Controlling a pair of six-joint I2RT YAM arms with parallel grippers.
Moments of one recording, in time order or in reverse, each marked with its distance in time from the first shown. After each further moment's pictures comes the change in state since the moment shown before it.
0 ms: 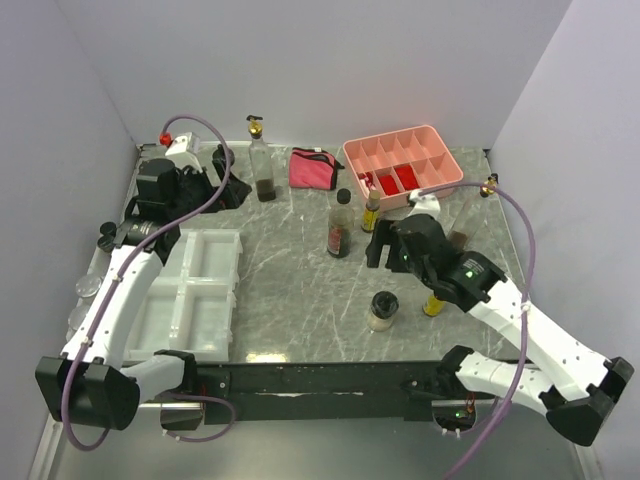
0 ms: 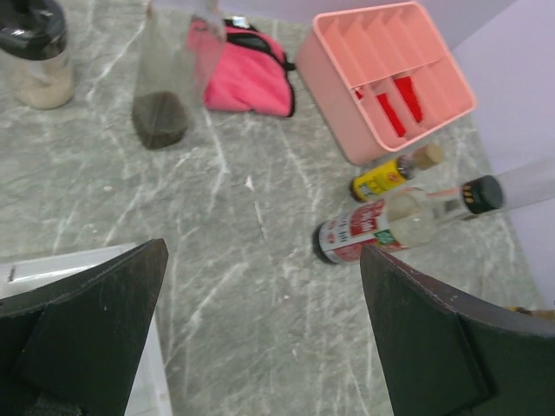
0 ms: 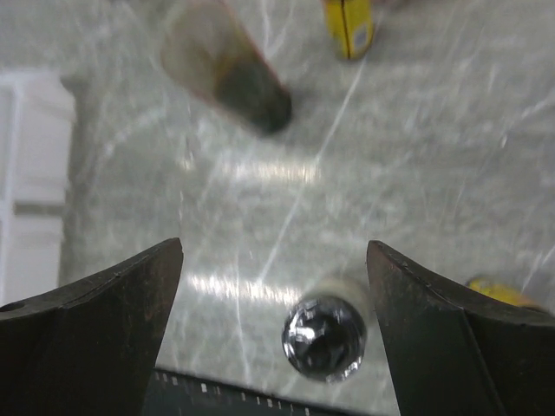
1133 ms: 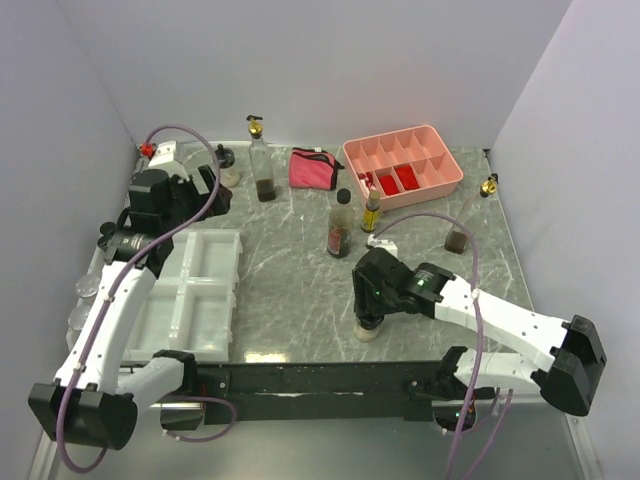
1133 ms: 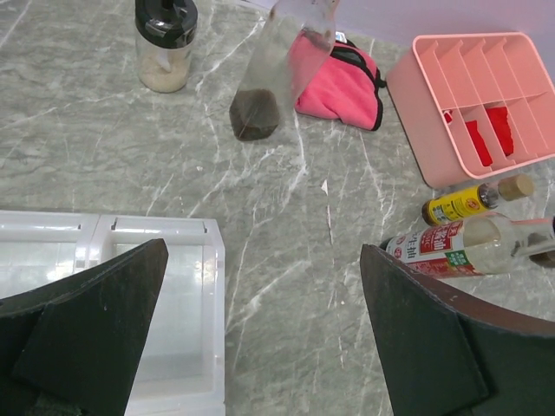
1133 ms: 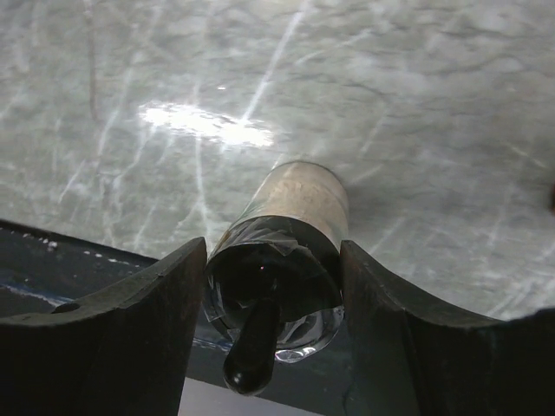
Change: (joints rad) left arm -0.002 -0.079 -0.023 -0.107 -0.249 0.029; right arm 0.159 0.144 -0.201 -0.100 -0.203 0.124
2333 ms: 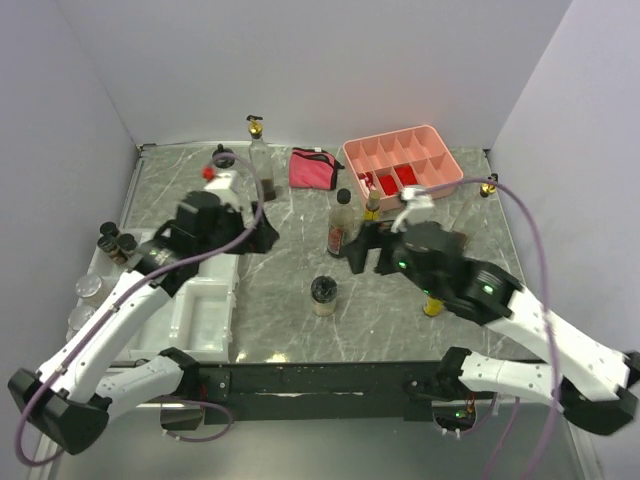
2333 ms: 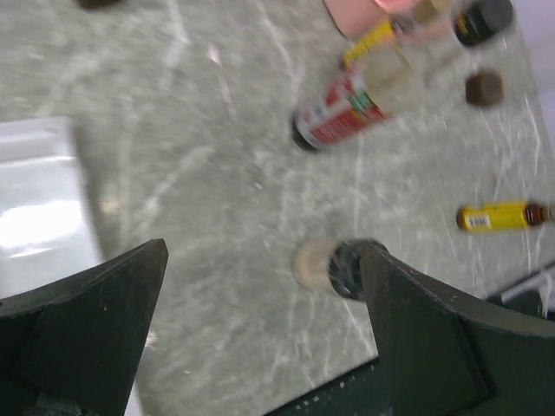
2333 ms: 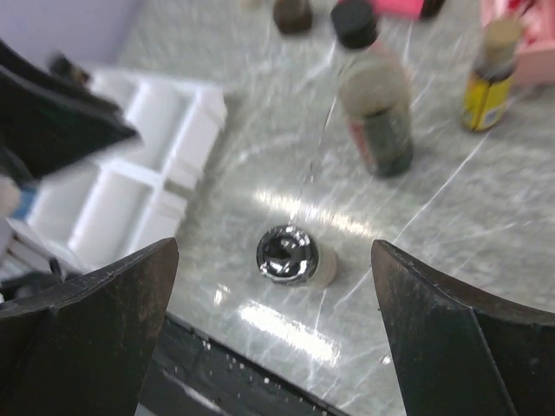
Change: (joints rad) left arm -0.342 -0.053 -0.019 -0.179 -0.034 -0.089; right arm 0.060 -0.154 0.304 0.180 0.181 -0.154
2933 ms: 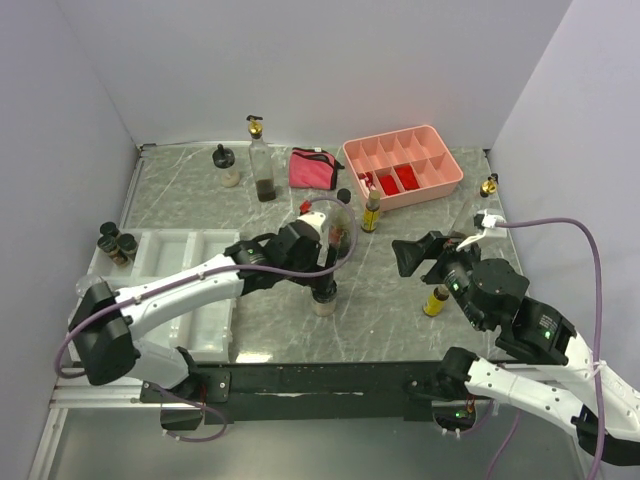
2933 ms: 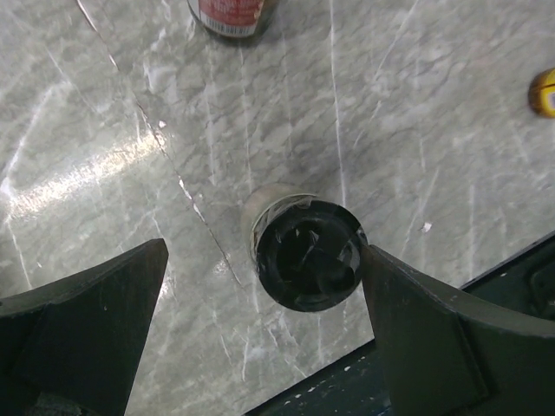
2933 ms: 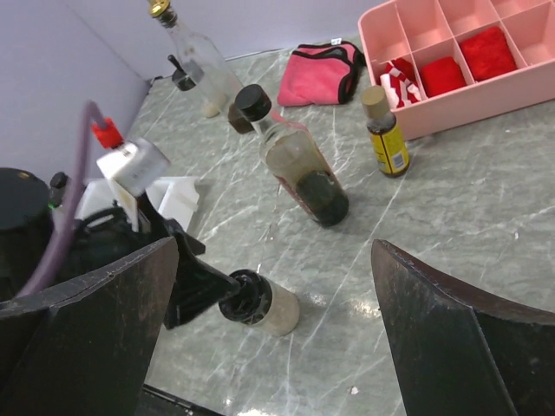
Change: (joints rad) left arm -0.477 0.383 0.029 0.082 -0.230 -0.042; right arm 0.000 -0.386 -0.163 0.025 0.253 -0.010
